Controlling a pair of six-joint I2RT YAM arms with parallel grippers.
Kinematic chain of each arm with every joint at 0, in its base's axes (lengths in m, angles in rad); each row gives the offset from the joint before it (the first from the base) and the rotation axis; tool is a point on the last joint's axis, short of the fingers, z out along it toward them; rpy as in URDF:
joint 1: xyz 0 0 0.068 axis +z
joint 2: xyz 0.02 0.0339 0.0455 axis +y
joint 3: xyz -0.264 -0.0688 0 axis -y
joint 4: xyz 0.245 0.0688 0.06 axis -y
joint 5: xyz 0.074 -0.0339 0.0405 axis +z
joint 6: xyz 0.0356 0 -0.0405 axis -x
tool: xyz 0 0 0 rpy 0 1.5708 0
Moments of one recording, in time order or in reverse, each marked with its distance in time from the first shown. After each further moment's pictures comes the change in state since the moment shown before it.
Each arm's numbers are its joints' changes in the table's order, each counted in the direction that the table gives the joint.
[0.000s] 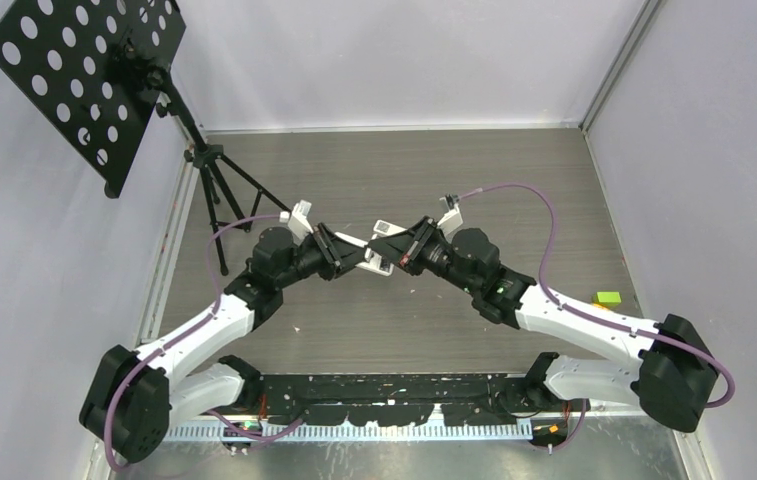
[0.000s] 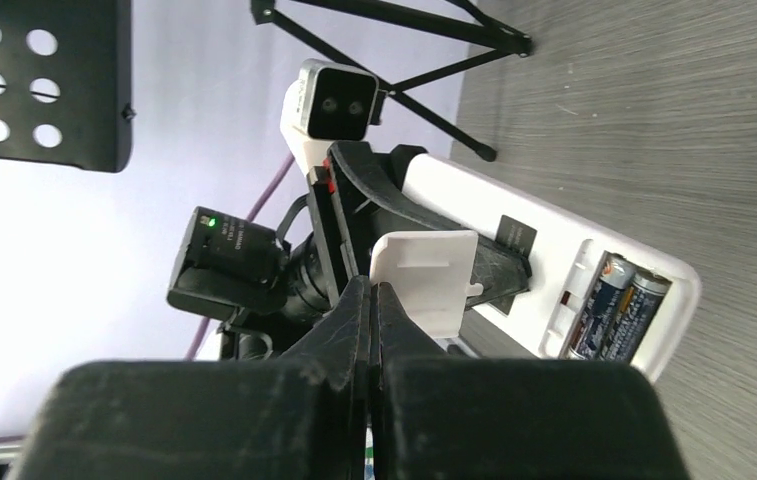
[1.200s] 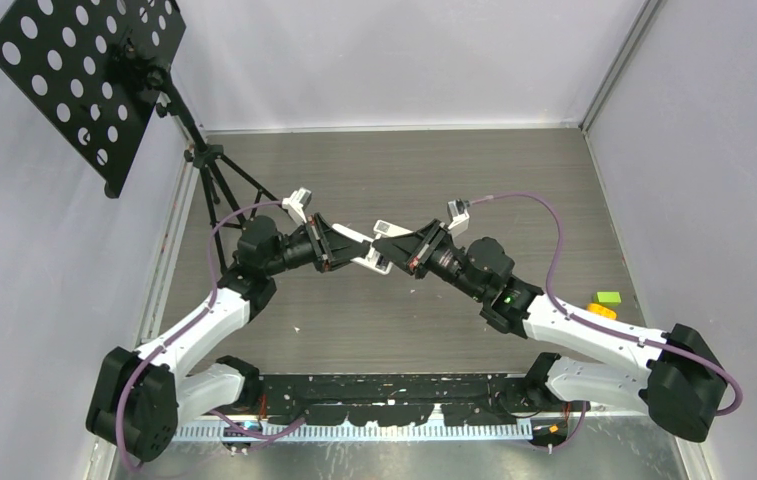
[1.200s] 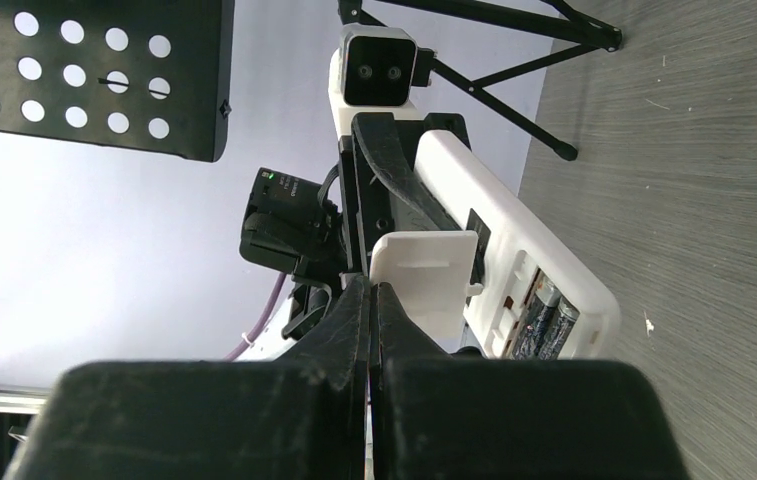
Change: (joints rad) left arm 0.118 0.021 0.038 0.130 -0.342 0.063; right arm 0.007 -0.071 -0.092 0.169 0.026 -0.105
